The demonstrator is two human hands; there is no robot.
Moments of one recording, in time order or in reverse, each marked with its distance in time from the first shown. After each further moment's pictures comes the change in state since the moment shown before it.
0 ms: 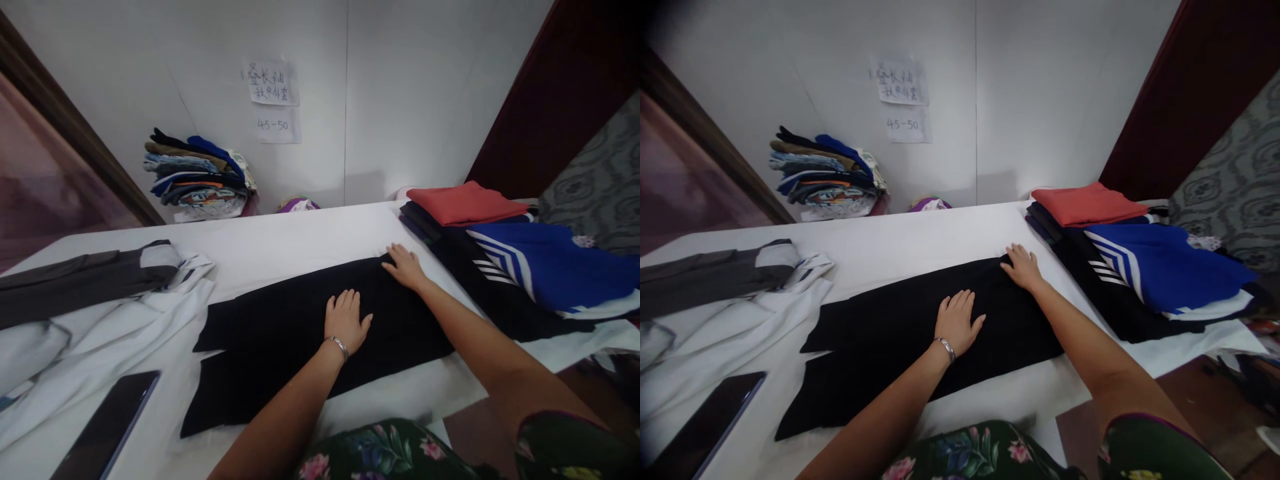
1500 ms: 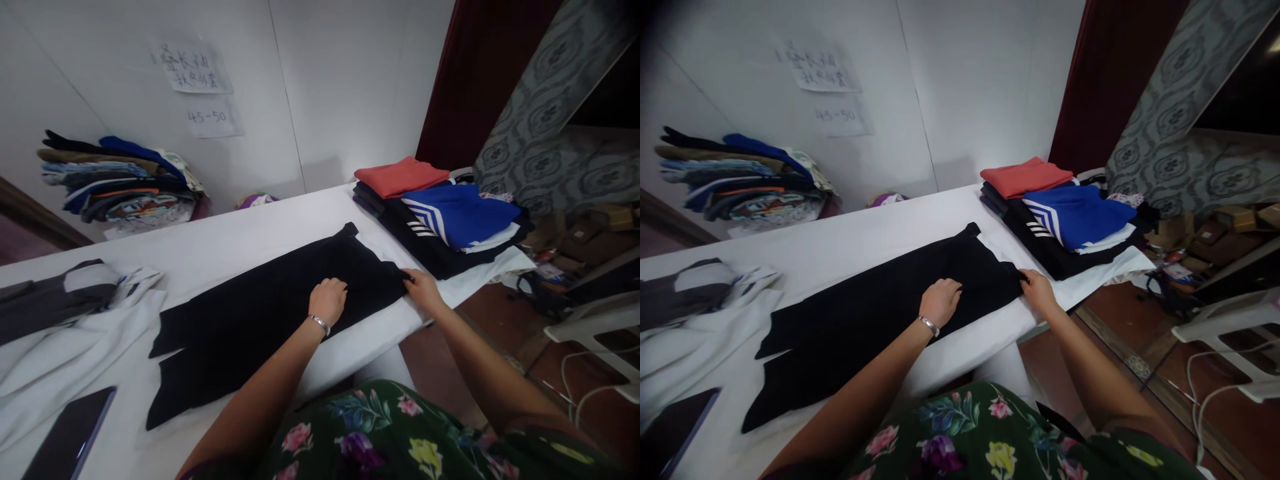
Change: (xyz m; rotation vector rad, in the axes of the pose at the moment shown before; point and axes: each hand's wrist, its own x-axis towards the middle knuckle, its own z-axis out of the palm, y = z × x) left_hand -0.002 0.055 -0.012 -0.003 -0.076 0.216; right_hand -0.196 0.069 -0.033 0.285 0.213 0.310
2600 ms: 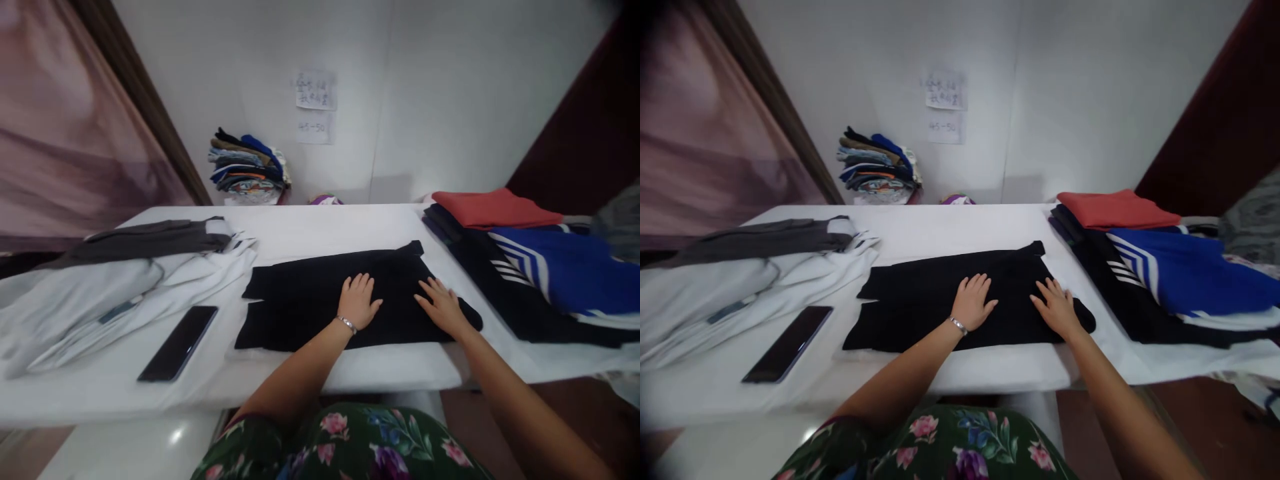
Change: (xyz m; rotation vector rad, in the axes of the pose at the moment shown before) left_hand -0.031 -0.048 0.011 0.035 0.192 -0.176; right_hand 0.023 -0.073 0.049 -0.328 -0.211 -0.337
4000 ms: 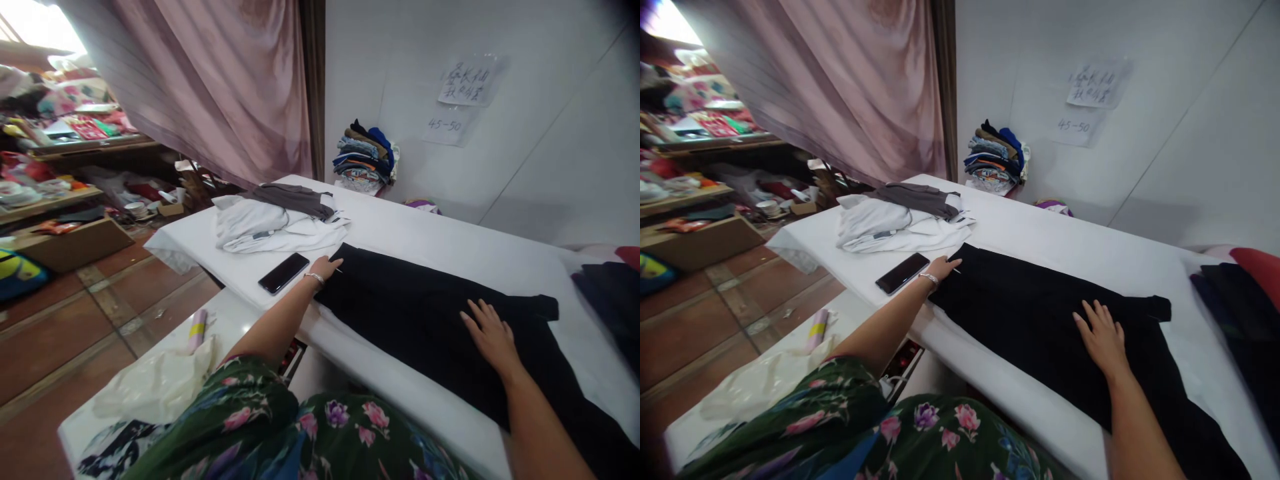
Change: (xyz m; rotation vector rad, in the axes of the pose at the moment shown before) left_hand -0.106 -0.201 -0.107 -0.270 0.041 -1.194; right_hand 0.074 -0.054 0.054 0.130 -0.063 -0.248
